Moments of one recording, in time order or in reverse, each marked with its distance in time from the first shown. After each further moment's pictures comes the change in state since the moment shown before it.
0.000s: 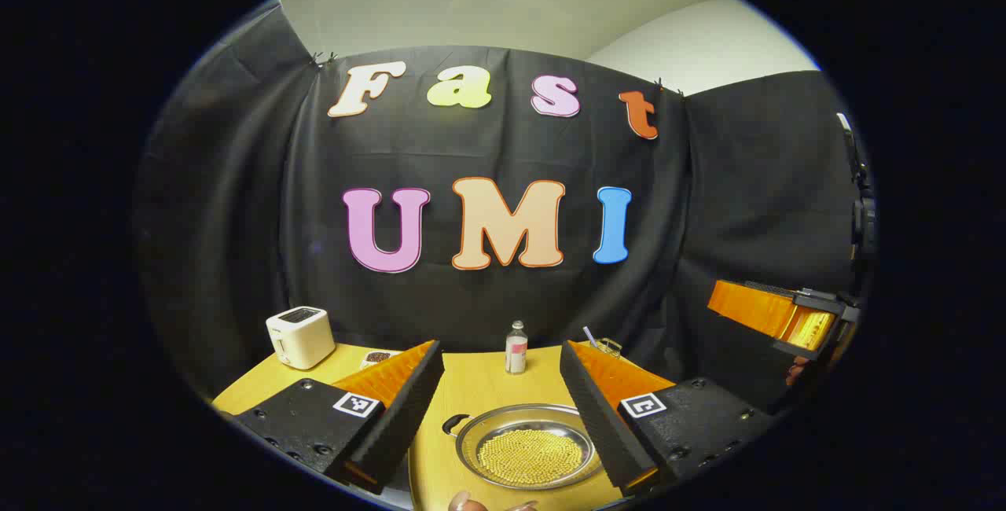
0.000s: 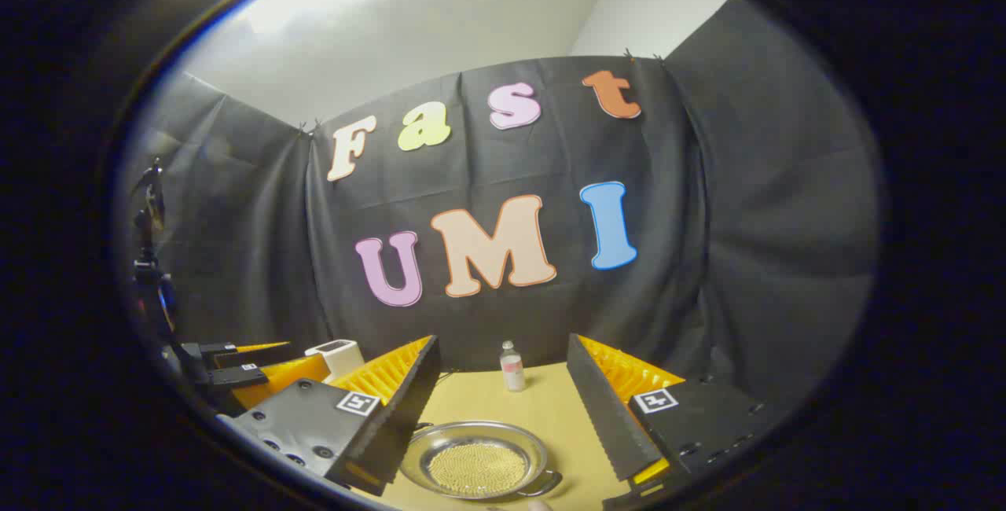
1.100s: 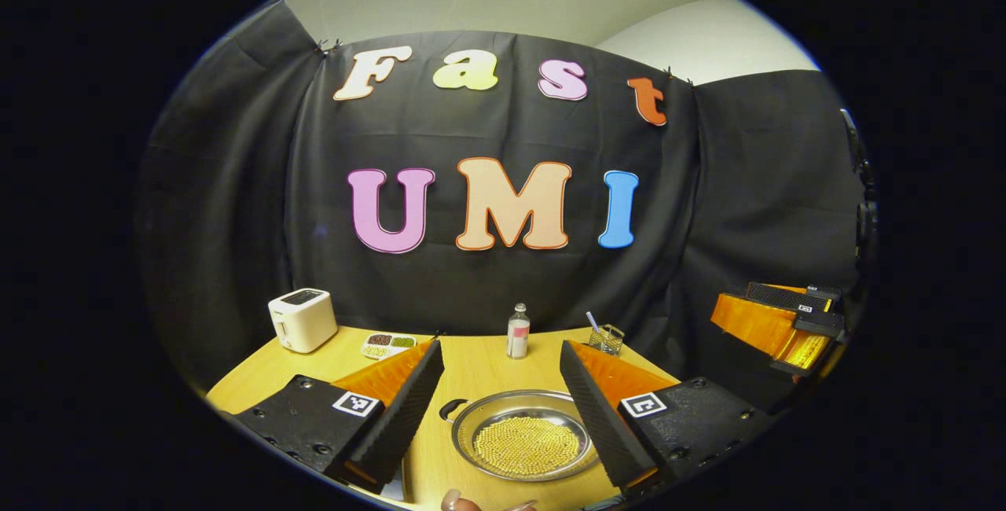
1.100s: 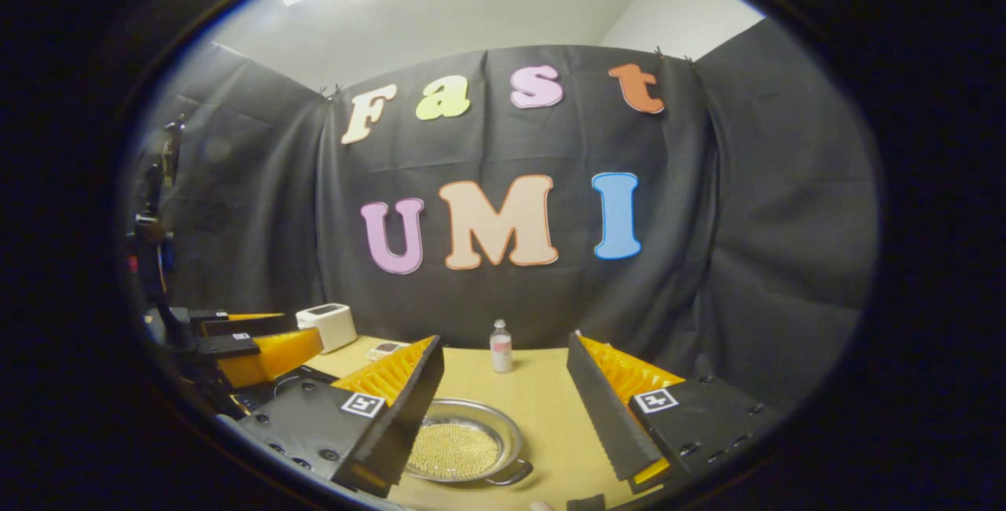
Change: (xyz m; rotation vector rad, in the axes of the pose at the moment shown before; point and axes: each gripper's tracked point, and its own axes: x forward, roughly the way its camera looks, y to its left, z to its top) left arm -0.001 -0.003 -0.018 -0.019 0.058 0.020; right arm -0.003 0.000 -0.024 -0.130 0.072 0.037
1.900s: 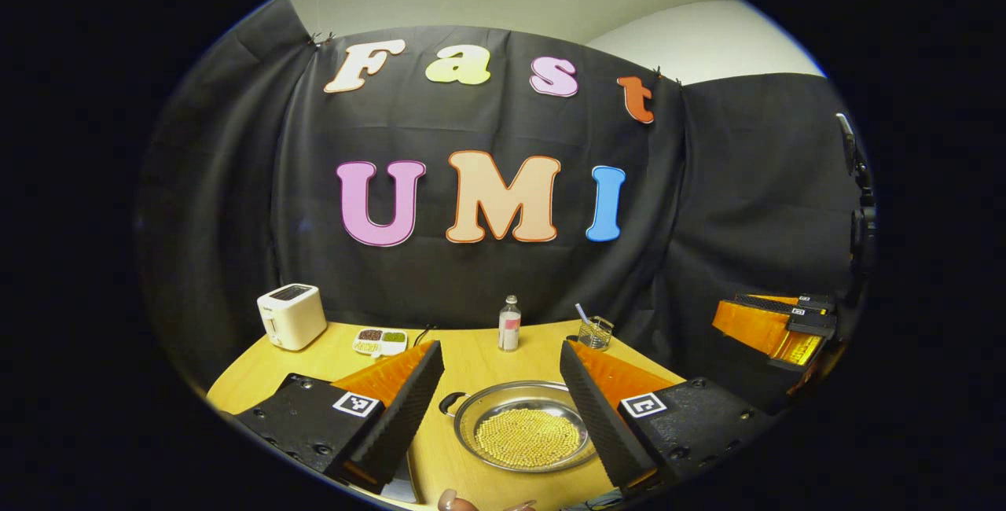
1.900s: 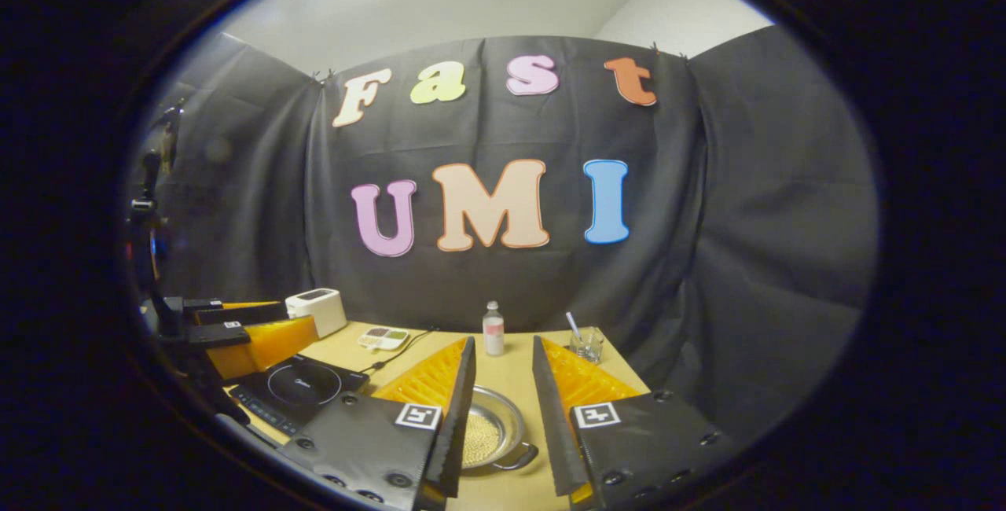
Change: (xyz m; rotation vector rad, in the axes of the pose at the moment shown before) left arm -0.010 0.015 -0.014 -0.010 0.030 -0.066; right arm -0.012 0.016 -0.030 -0.028 0.071 -0.077
